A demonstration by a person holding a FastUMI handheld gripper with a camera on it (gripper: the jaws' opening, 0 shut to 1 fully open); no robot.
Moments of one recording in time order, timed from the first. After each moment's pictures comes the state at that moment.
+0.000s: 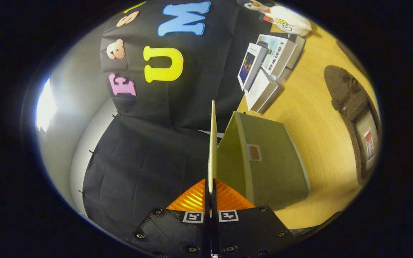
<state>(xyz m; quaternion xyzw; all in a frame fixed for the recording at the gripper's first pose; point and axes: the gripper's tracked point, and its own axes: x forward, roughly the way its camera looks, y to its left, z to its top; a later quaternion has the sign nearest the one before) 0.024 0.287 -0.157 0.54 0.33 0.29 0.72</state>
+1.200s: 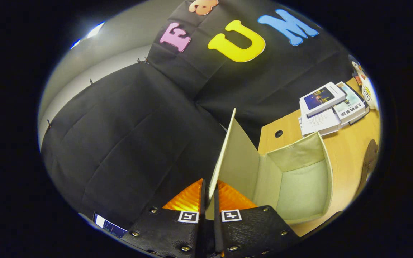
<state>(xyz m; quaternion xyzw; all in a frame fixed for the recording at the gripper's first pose) 0.020 0.458 -0.044 0.31 0.29 0.34 0.84</state>
